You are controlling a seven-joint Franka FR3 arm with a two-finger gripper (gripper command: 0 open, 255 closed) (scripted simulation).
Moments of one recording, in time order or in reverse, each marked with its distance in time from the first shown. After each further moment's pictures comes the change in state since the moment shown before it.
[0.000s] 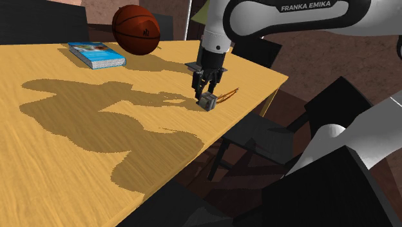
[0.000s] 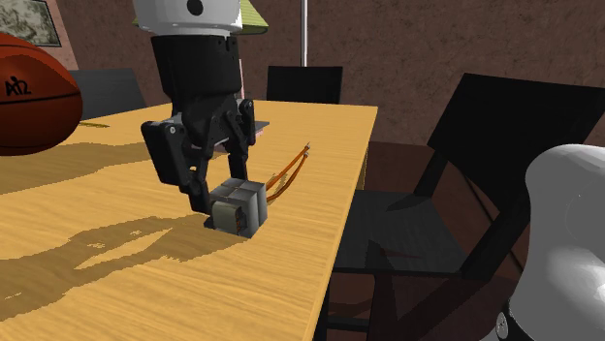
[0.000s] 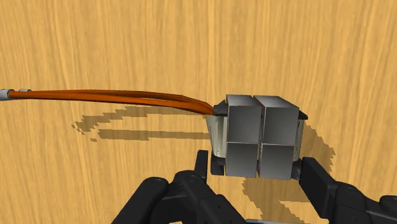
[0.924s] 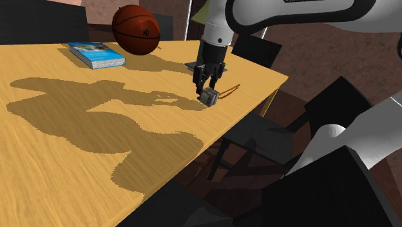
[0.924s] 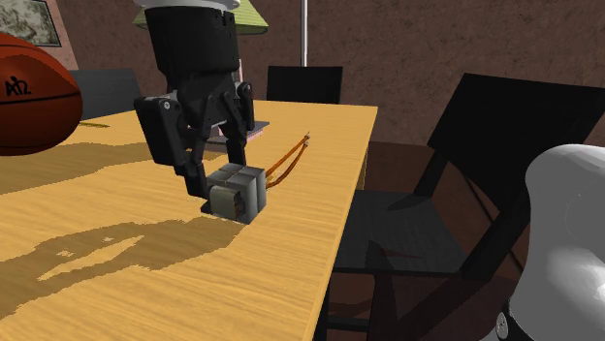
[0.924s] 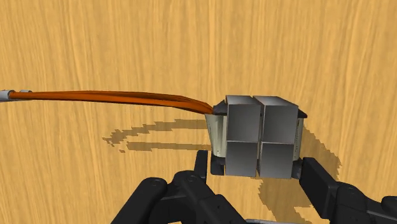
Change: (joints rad) arm -0.001 -0.004 -0.001 0.047 0.000 -0.052 0.000
